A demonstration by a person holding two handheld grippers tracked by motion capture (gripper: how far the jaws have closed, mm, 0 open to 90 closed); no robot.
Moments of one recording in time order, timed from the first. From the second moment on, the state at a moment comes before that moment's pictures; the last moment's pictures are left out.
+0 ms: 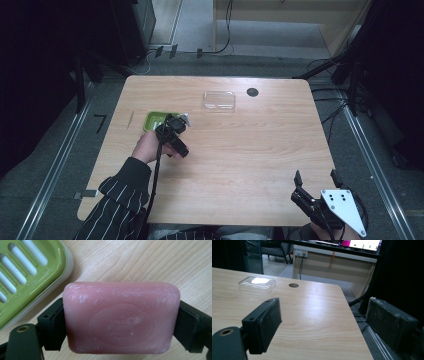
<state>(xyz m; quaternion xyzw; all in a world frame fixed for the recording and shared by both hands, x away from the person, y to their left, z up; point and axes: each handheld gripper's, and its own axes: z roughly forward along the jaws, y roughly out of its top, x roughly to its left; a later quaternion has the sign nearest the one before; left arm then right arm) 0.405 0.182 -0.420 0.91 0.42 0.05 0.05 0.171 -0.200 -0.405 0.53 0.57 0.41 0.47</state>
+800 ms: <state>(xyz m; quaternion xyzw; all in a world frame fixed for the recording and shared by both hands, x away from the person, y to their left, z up) 0.414 0.207 -0.411 0.89 0.45 0.06 0.06 0.171 -0.200 -0.405 0.53 0.56 0.41 0.47</state>
